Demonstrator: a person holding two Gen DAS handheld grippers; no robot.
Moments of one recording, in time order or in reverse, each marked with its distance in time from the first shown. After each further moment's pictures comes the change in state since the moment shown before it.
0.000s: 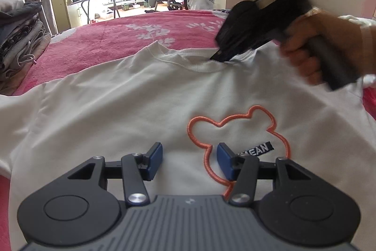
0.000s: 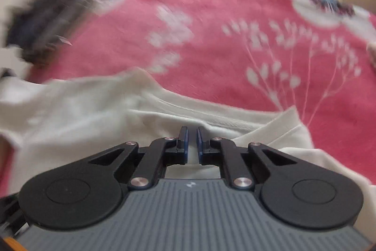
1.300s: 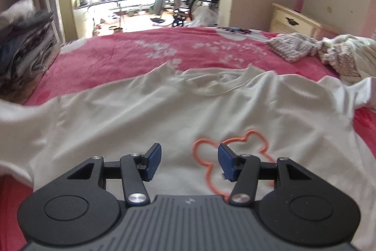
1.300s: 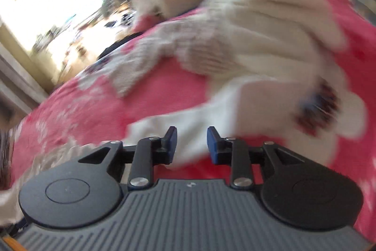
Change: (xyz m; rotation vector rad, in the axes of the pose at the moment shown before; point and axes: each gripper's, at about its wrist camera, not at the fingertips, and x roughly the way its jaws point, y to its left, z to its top) left arm -0.041 0.002 0.031 -0.010 -0.035 -0.011; right arm -0.325 -0.247 -0.188 0.700 -0.323 -0.375
